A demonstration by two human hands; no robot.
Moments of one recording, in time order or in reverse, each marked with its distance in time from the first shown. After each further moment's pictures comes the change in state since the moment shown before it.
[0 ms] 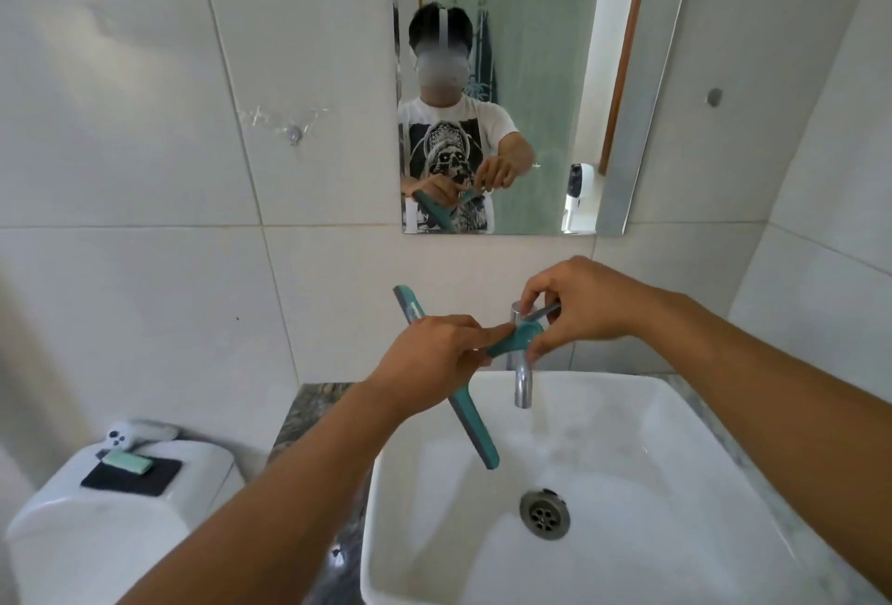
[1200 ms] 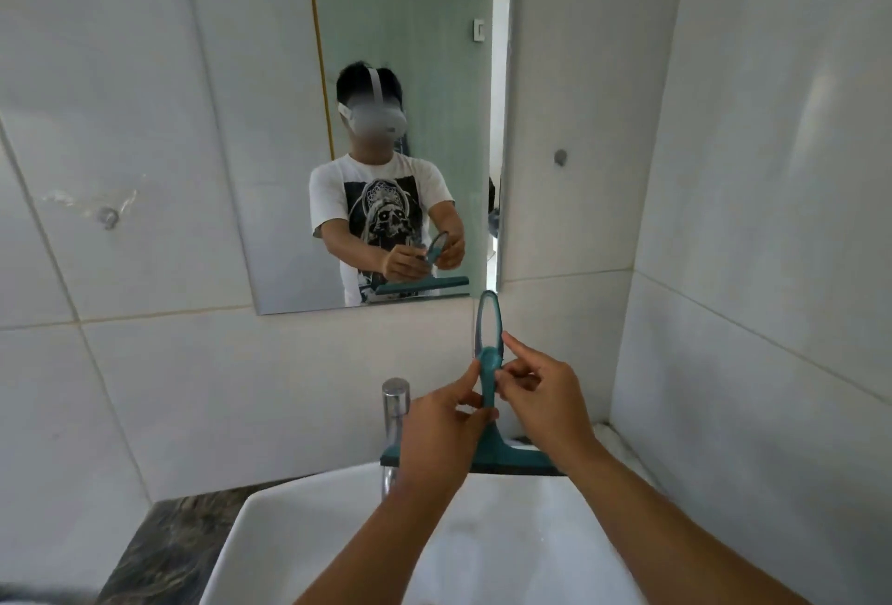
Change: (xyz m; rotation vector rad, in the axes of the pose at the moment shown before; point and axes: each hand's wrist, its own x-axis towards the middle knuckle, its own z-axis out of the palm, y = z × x) left_hand 0.135 0.110 0.121 -0.484 0.102 -0.543; right_hand -0.033 0.145 0.058 0.701 0.779 0.256
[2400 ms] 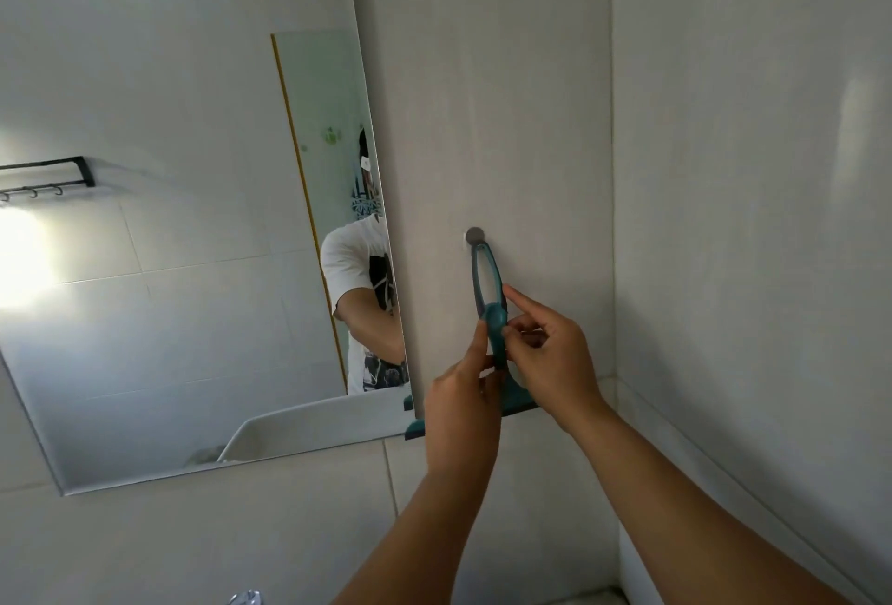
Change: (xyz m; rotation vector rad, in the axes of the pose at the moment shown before) left_hand 0.237 0.121 0.130 0.117 0.344 0.303; right_hand 0.263 0.074 -0.103 0.144 0.127 -0.212
